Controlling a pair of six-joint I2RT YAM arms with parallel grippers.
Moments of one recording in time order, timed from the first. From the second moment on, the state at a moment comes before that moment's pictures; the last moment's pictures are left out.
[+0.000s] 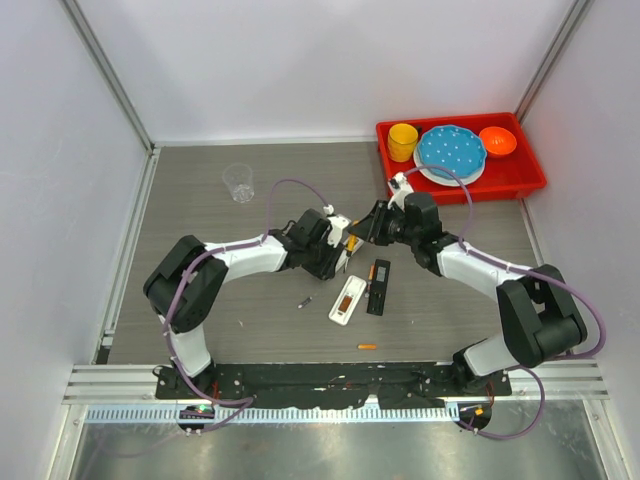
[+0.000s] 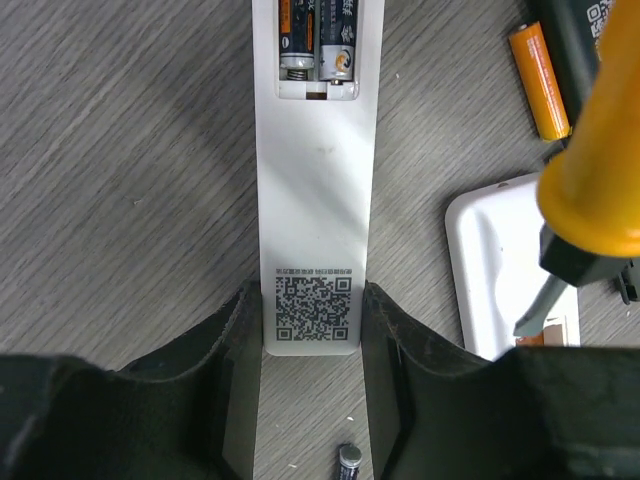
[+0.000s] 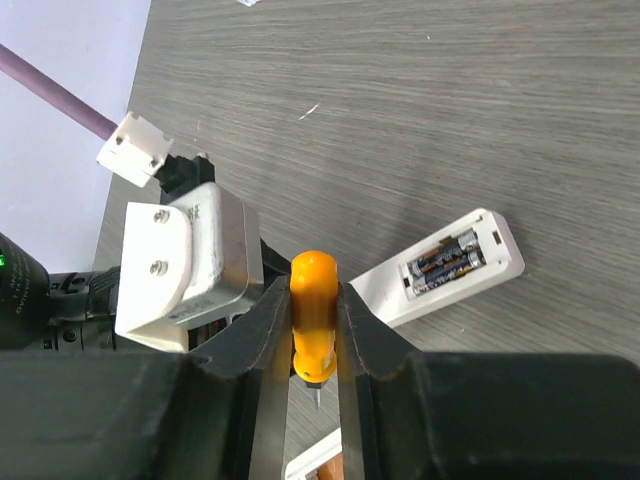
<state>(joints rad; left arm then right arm) -0.74 1.81 1.06 -0.19 0.14 -0.10 0.40 1.46 0.75 0.29 -0.40 0.63</state>
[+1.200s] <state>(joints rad) -0.74 1.85 1.14 -0.28 0.11 -0.02 0.23 1.51 0.80 0.32 -0.32 0.61</state>
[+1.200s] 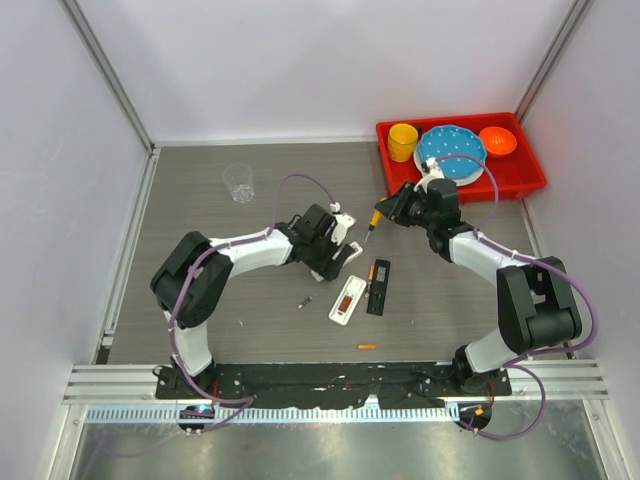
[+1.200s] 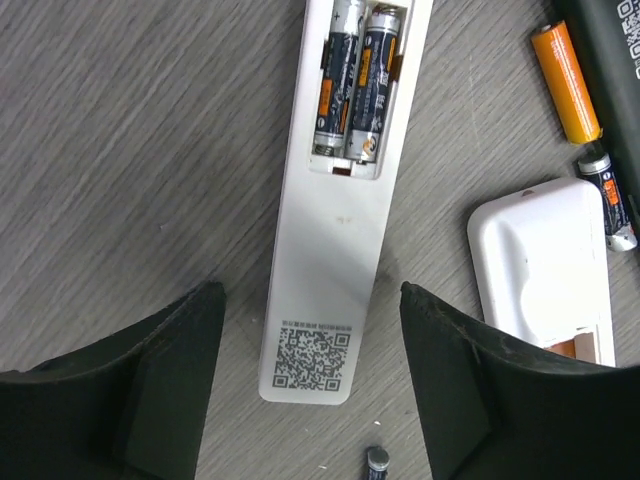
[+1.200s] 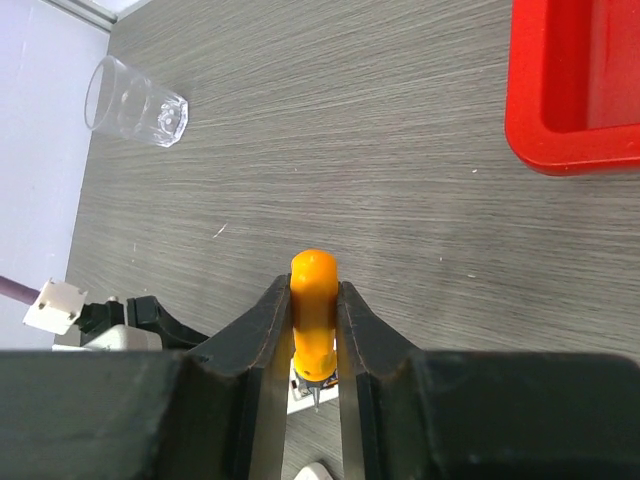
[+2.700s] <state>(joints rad) -0.74 1.80 1.06 -0.23 0.19 0.02 0.33 1.65 0.85 0.37 -0.24 0.51</state>
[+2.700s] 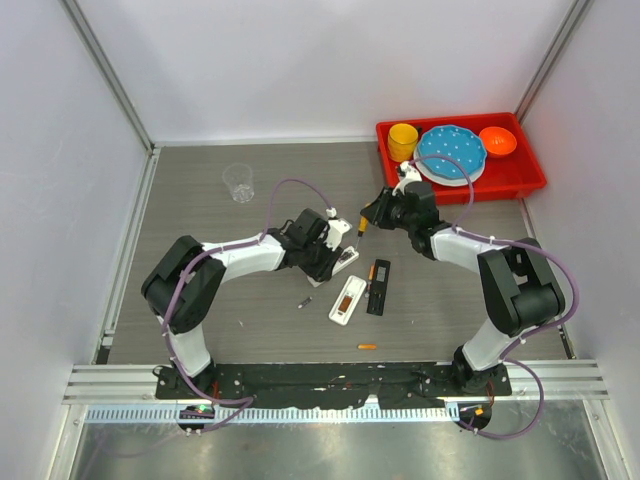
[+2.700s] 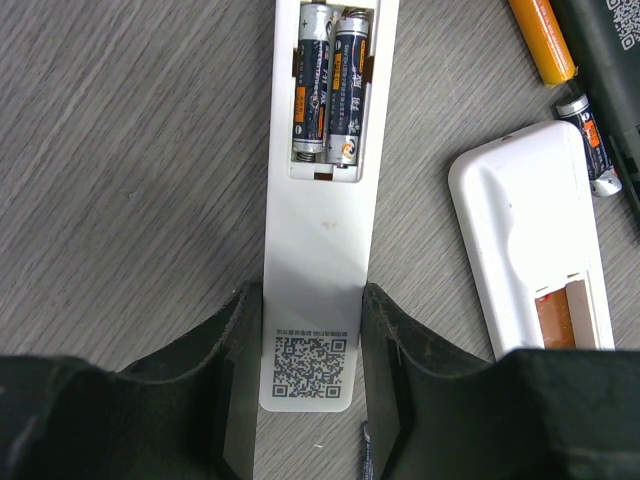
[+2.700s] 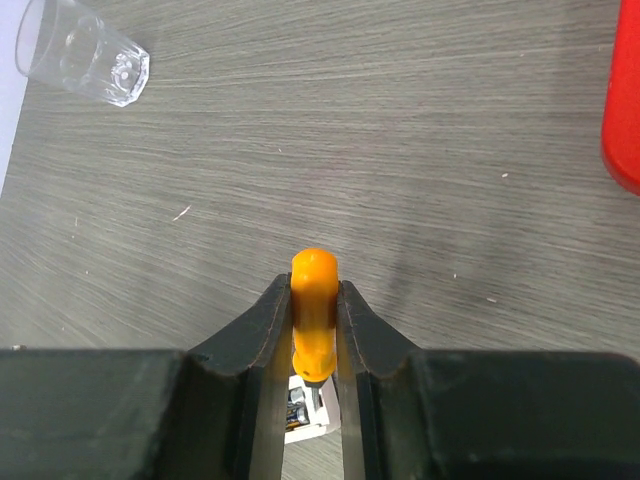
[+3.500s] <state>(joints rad) -0.74 1.80 1.06 -0.23 0.19 0.02 0.36 1.65 0.82 0.40 -0.24 0.52</state>
